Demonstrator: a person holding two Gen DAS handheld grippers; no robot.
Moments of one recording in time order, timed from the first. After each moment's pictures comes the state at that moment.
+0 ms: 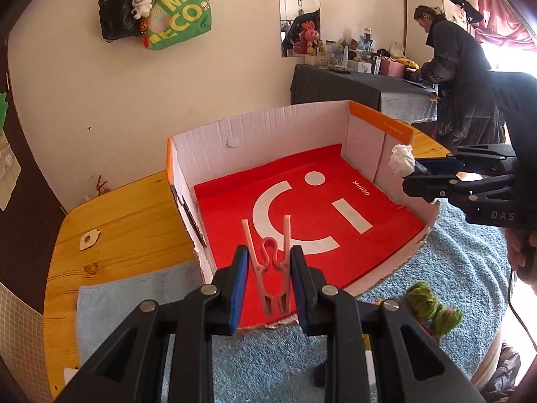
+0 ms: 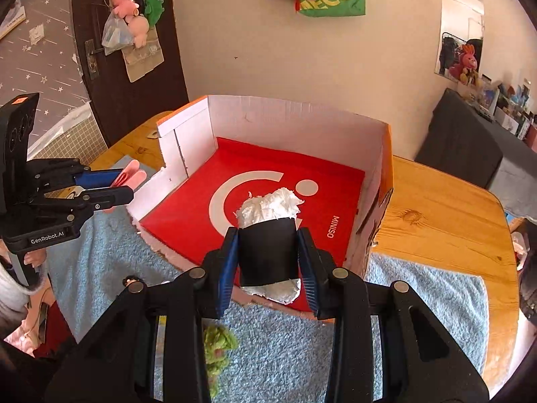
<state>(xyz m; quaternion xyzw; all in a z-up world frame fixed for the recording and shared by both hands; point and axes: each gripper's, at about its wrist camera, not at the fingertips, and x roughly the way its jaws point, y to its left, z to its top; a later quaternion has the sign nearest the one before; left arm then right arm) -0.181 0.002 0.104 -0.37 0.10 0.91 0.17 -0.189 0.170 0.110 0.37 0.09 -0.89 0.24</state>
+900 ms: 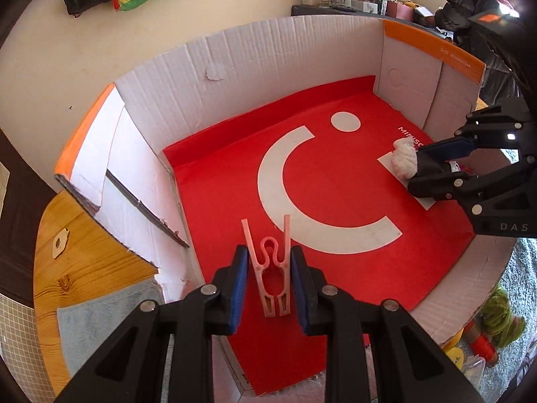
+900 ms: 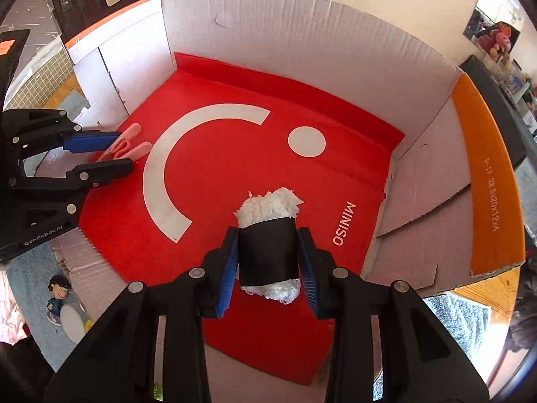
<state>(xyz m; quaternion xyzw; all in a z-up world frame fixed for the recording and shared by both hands) -0.253 0.016 0.035 -0.46 0.15 0.86 0.15 -0.263 0.141 0.039 0.51 0.17 -0.82 0.21</state>
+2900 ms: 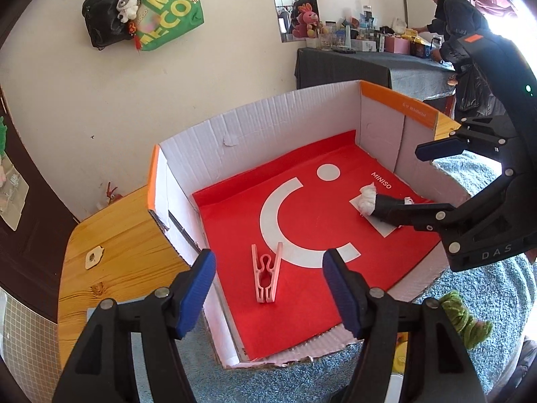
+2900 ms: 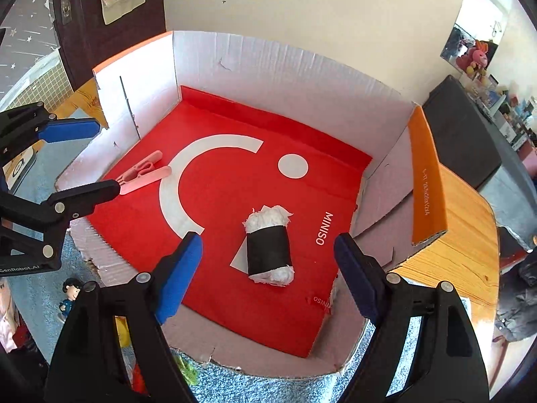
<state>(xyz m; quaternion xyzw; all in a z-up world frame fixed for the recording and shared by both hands) -0.203 0.023 0.098 -0.37 0.15 0.91 0.14 -0.228 0.156 0.094 0.44 0.17 -0.86 0.18</state>
